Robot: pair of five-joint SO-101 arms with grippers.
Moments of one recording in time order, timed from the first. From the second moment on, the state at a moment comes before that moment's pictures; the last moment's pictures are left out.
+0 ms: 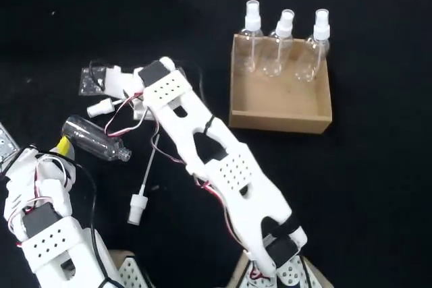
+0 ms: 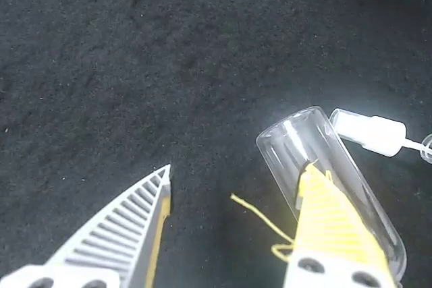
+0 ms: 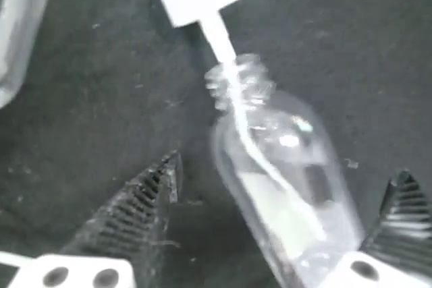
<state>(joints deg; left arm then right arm) -39.9 -77.5 83.5 40.7 5.6 -37.9 60.5 -57.7 79.2 51.9</state>
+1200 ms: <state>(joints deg) -39.8 -77.5 83.5 40.7 5.6 -42.0 66.4 -77.8 99.3 29.6</state>
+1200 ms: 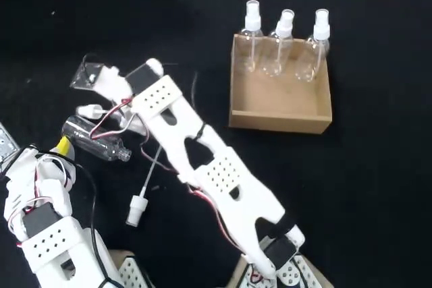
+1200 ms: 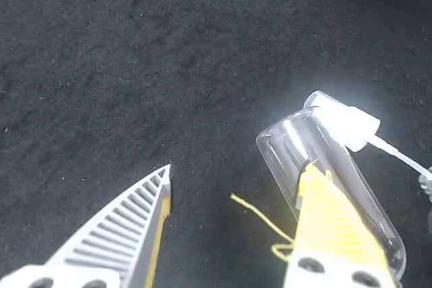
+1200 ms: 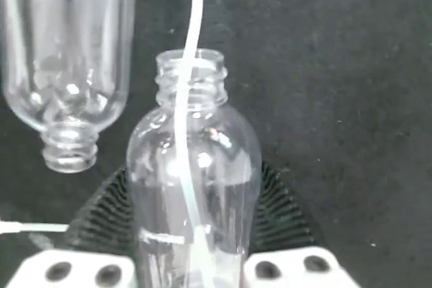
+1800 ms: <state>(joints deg) -39.8 -77.5 83.5 40.7 5.6 -38.4 68.4 -69.3 99.3 9.5</state>
